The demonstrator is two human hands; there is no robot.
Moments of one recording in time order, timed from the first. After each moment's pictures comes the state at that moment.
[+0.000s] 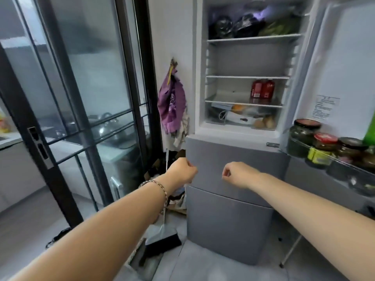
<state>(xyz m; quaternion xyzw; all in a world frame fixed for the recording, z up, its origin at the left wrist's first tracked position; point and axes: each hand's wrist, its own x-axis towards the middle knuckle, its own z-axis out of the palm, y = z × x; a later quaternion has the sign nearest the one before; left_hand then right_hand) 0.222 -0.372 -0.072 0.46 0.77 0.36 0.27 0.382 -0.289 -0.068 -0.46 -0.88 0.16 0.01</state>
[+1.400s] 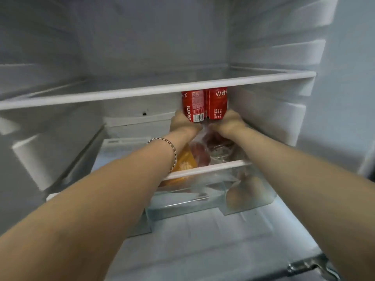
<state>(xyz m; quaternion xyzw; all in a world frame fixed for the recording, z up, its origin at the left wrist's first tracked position) 0.230 0.399 -0.018 0.60 0.62 0.41 0.29 0.349 0.407 -0.024 -0.70 -0.61 0.14 0.34</state>
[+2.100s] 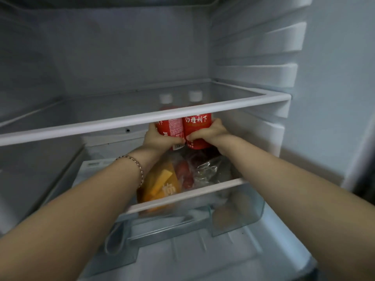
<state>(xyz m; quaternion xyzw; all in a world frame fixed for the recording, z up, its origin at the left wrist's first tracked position) 0.218 0.431 -0.016 0.57 0.58 0.47 0.34 0.366 0.417 -0.012 -0.61 -0.52 0.36 0.47</state>
